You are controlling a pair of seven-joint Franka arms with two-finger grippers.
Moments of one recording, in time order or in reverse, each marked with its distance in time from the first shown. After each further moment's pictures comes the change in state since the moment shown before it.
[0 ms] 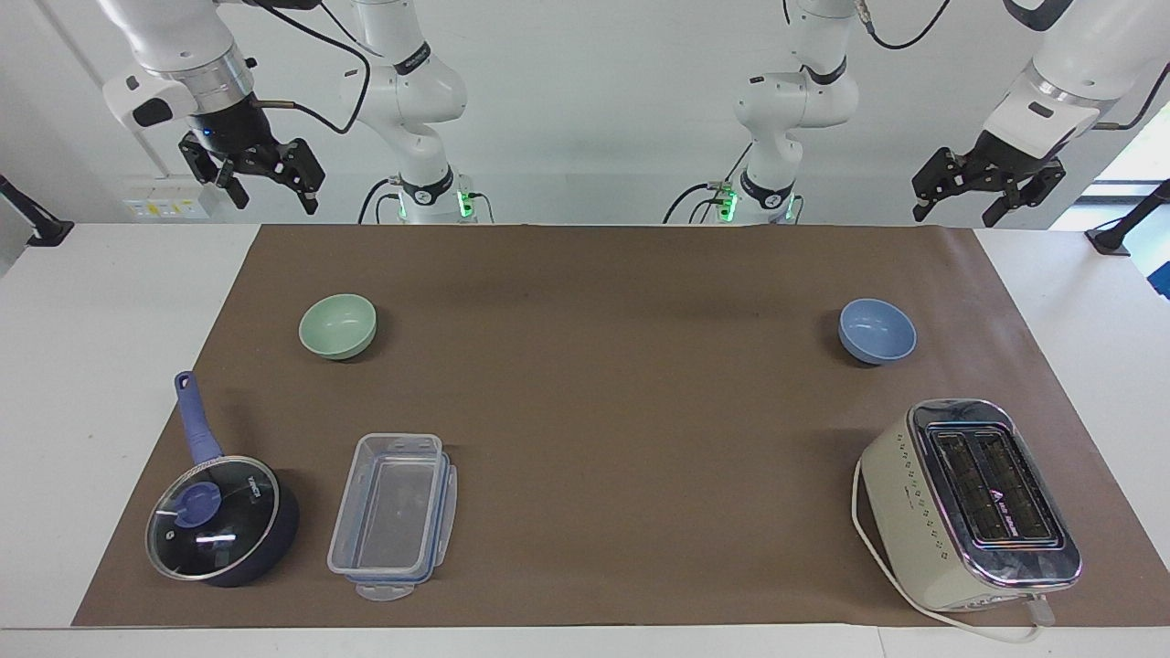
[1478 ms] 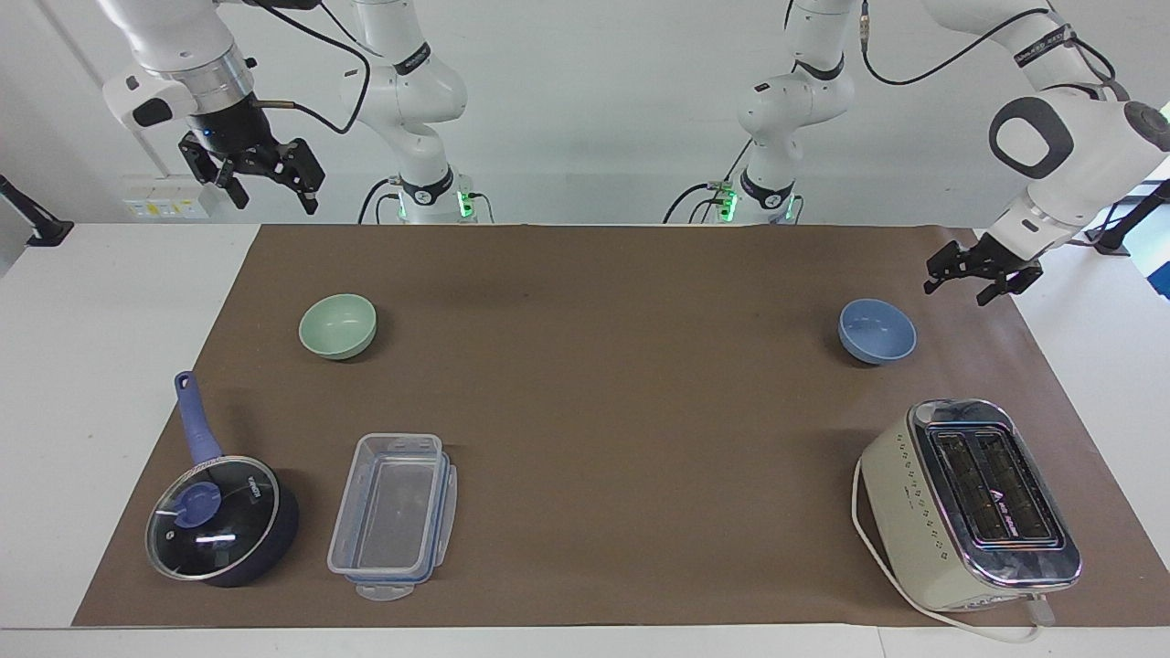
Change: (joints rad) left arm 0.282 -0.047 0.004 -0.653 -0.119 0.591 0.435; right arm 0.000 0.000 0.000 0.000 0.000 0.000 0.000
